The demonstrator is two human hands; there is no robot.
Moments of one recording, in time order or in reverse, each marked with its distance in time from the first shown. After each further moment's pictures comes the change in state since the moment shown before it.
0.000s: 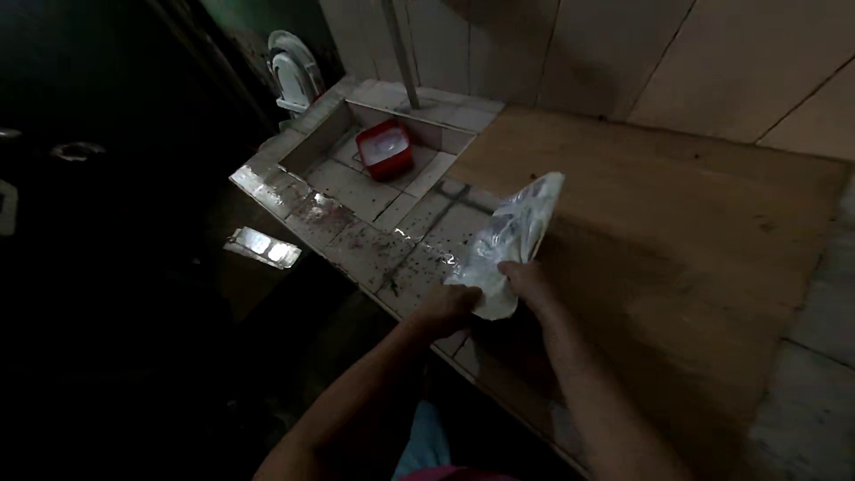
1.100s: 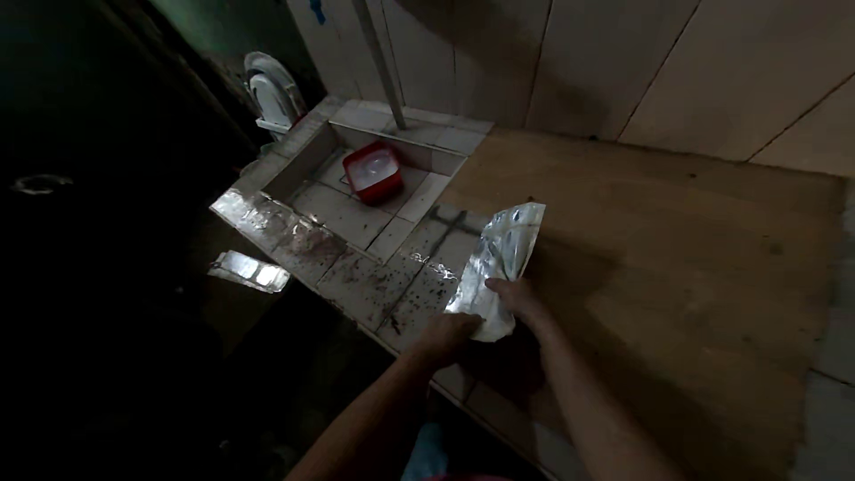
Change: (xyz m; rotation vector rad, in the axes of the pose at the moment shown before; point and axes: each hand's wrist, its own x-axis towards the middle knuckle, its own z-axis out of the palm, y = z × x) left_hand 0.028 -0.029 -0.006 -0.029 -0.075 -0.015; right_hand 0.048 -0.021 0.020 0.050 -0.078 0.070
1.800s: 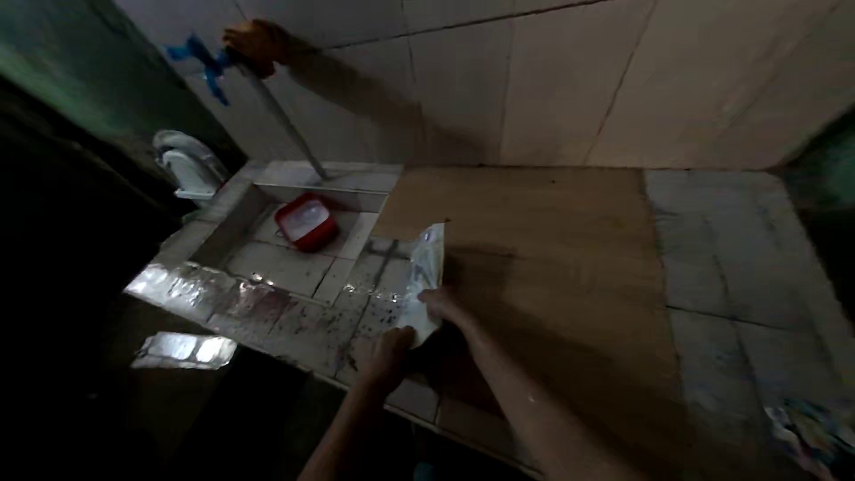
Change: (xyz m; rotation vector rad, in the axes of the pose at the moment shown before) left_hand -0.009 -0.002 -0.013 0.085 0.107 -0.156; right_hand -0.004 -0.018 0.005 -0.020 -0.094 -0.060
